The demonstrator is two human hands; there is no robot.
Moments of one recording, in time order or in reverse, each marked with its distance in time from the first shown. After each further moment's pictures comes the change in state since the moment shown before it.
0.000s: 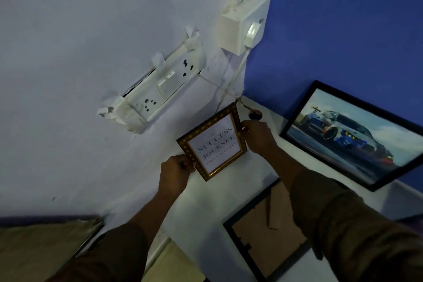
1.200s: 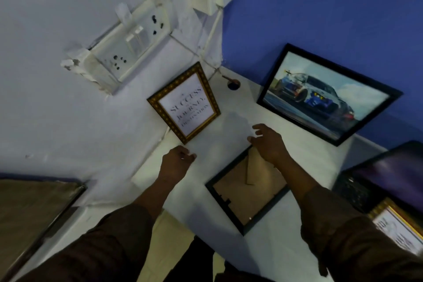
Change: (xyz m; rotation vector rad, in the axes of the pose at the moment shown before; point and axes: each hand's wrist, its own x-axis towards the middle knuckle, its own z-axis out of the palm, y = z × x) left_hand -0.045 -0.034 0.055 0.017 -0.193 -0.130; right_hand -0.115 0.102 0.026 0.280 0.035 0.225
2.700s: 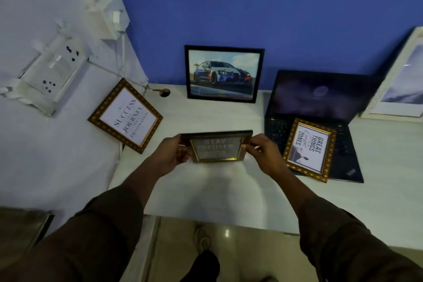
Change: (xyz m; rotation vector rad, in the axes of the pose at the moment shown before) left_hand -0.100 0.076 0.034 -0.387 -0.639 0.009; right_hand -0.242 0.081 -0.015 0.174 0.489 -0.066
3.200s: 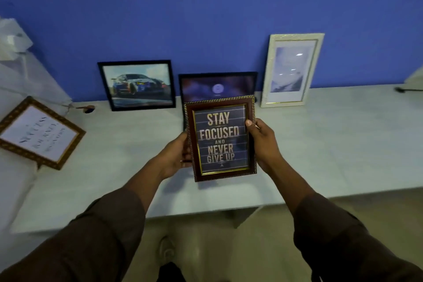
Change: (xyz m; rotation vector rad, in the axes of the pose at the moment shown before) left_hand -0.088 -0.055 0.280 0.239 -0.307 0.046; right_hand -0.152 0.055 -0.228 0.660 0.335 0.170
